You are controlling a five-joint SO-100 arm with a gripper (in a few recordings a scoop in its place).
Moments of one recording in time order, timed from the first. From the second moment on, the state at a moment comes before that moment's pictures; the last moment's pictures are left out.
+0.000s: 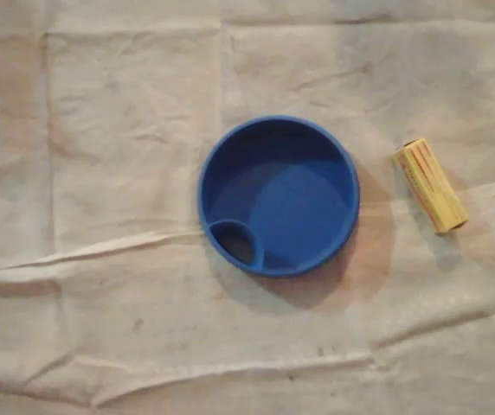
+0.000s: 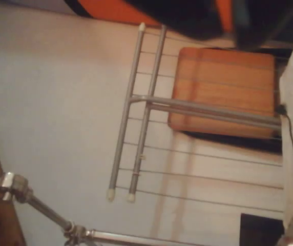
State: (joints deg) arm -6.7 189.0 98.0 100.8 -4.5
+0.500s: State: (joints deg) arm -6.7 189.0 98.0 100.8 -4.5
